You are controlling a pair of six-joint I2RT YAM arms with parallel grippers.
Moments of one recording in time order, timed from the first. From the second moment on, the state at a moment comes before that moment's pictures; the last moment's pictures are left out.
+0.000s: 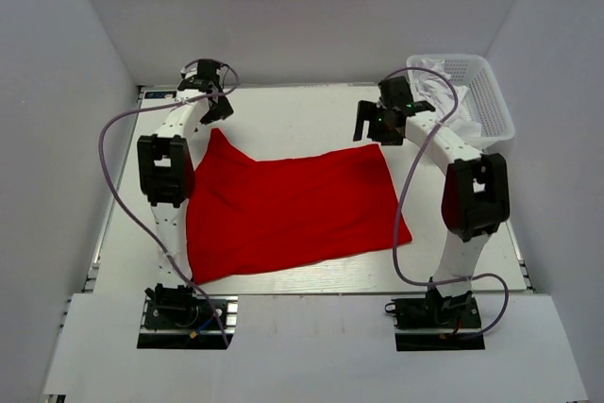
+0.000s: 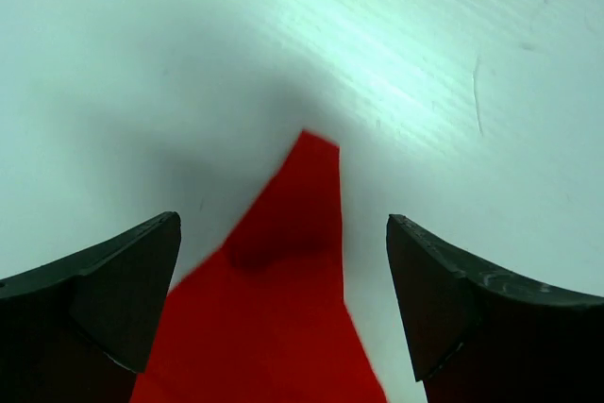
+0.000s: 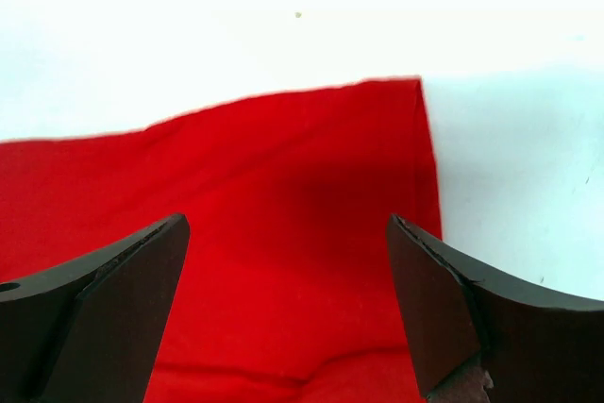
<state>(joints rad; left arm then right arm) -0.11 2.24 2.00 -0.78 -0.38 -0.54 0.30 1.85 1.49 -0.56 -0.06 0.34</state>
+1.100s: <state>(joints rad) -0.10 2.34 1.93 -0.59 -0.26 -0.38 0.25 2.26 1.82 -0.63 -0.01 0.28</state>
